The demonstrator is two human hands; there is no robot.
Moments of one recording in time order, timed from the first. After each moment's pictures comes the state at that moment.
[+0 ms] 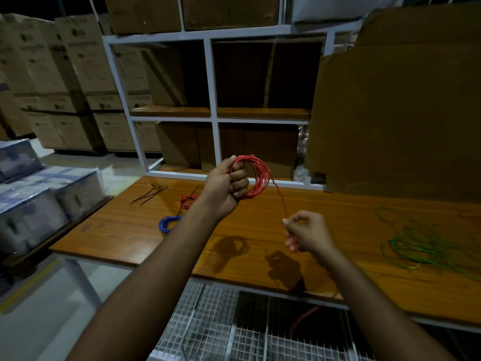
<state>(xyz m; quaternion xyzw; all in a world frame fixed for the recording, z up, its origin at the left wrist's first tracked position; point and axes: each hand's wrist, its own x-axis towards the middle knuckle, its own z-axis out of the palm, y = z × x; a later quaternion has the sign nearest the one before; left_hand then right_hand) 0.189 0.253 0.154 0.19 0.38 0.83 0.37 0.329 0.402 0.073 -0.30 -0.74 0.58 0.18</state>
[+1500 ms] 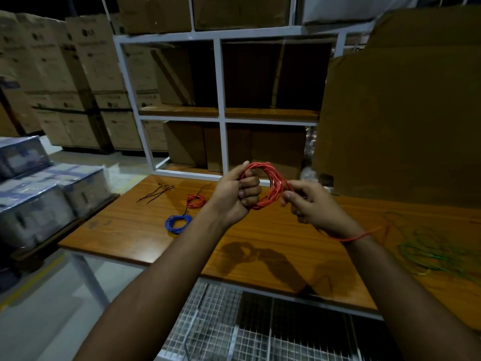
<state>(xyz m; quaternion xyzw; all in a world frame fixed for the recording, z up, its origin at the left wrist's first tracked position) 0.193 0.246 0.147 0.21 0.33 0.81 0.44 0.319 0.404 0.136 -0.05 -0.85 0.50 0.18</state>
